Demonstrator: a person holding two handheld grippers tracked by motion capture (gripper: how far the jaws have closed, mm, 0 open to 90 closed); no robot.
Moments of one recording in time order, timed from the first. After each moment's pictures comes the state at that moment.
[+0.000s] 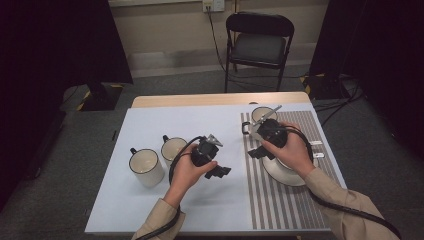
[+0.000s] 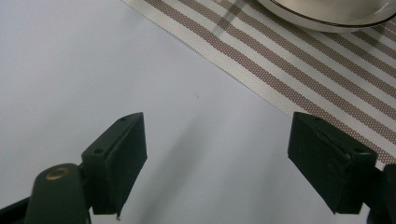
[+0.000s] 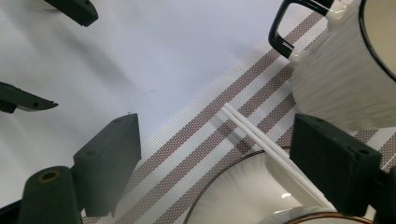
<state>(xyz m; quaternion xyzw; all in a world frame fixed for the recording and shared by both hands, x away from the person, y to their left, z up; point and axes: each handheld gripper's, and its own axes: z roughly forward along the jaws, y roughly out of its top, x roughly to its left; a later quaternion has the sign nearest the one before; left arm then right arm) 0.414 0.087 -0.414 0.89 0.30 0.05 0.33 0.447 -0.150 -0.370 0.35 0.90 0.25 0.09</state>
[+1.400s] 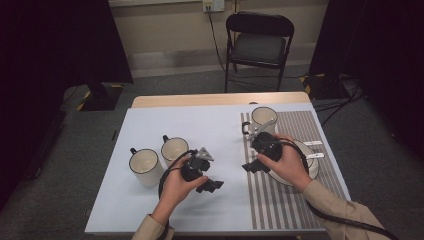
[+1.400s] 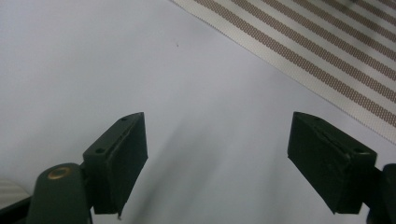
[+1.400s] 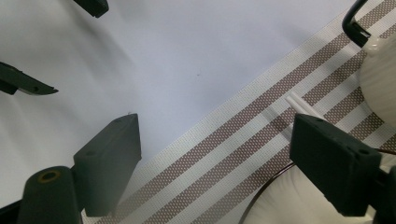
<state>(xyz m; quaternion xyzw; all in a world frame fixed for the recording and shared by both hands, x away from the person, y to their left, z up) 0.380 0.112 -0.431 0.90 0.29 0.04 0.33 0.421 -0.135 -0.390 0.31 0.91 0.26 0.06</state>
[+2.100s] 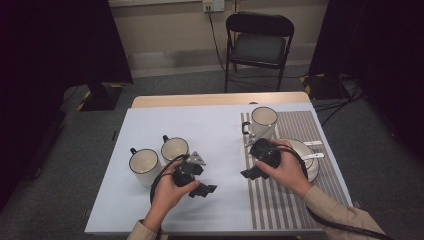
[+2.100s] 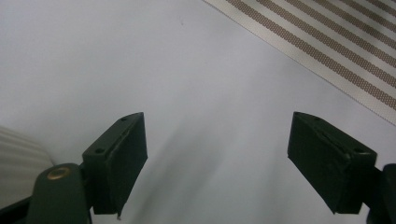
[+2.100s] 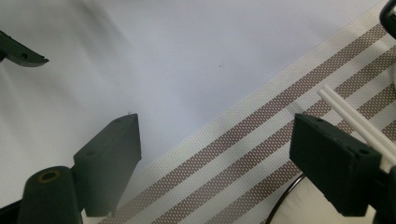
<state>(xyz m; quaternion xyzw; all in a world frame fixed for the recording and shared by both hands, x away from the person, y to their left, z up) 0.366 0.133 -0.431 0.89 0.30 0.04 0.34 0.407 -0.130 -0.398 0.30 0.92 0.26 0.05</state>
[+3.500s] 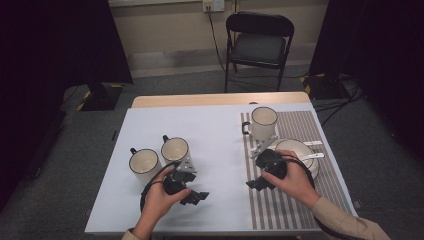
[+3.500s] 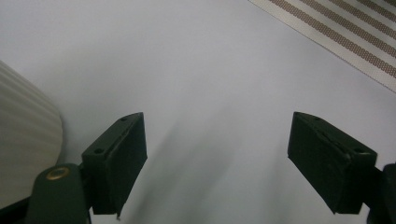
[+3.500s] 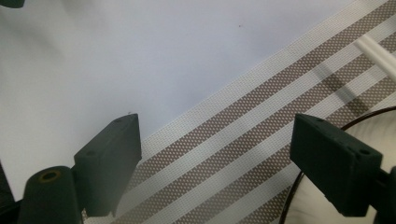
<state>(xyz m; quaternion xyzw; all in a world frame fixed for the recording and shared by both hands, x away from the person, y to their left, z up) 0.348 0.156 -0.437 0.89 0.30 0.04 0.34 0.386 -0.145 -0.415 0.28 0.92 0.26 0.04</state>
